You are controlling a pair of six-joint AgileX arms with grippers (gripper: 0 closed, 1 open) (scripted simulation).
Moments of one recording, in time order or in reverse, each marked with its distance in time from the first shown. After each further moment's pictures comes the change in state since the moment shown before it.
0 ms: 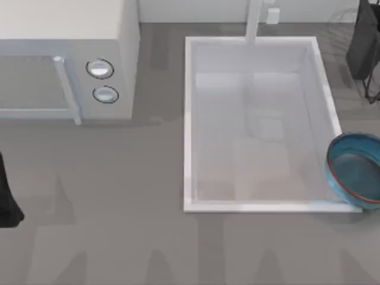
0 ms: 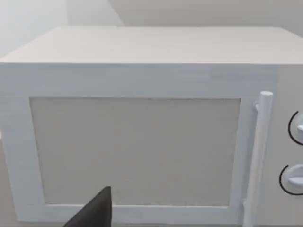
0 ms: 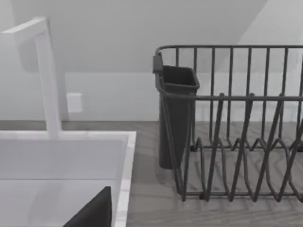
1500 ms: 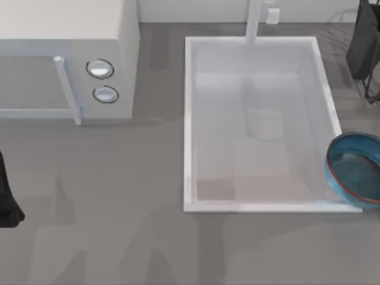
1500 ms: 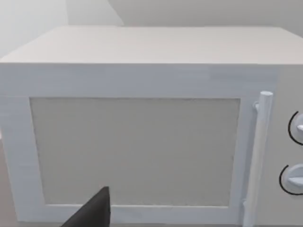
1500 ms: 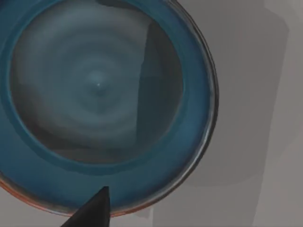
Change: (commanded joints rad) left arm 0.000 0.000 0.000 0.000 0.000 0.000; right arm -0.120 1.721 1.367 -1.152 -0.104 -0.100
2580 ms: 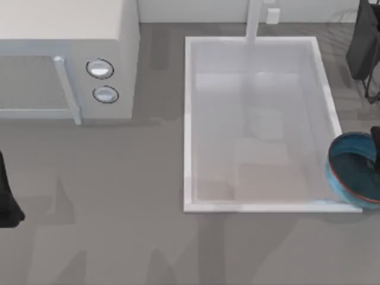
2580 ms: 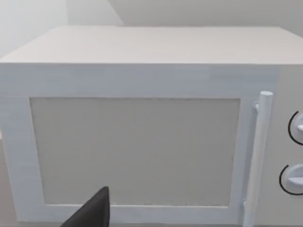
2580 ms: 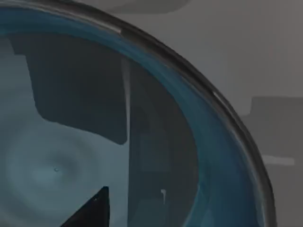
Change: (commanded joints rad) left arm 0.000 0.000 0.000 0.000 0.000 0.000; right arm 0.025 0.202 -0.142 0.276 -0.012 0.029
